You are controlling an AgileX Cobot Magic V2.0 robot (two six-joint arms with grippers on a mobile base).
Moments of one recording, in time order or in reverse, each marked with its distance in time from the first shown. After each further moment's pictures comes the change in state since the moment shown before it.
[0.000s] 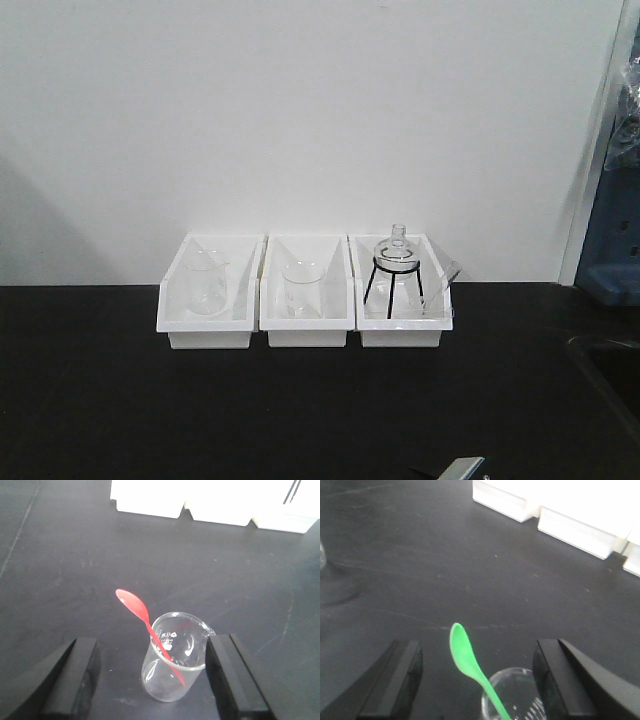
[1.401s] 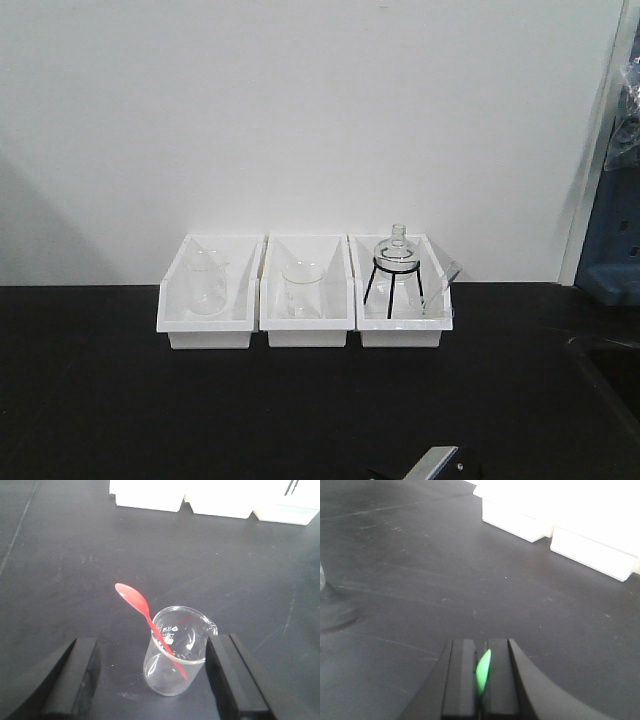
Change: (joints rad) left arm 0.000 0.002 0.000 0.001 0.010 0.007; right arm 0.000 0.148 -0.094 -0.022 -0.120 0.008
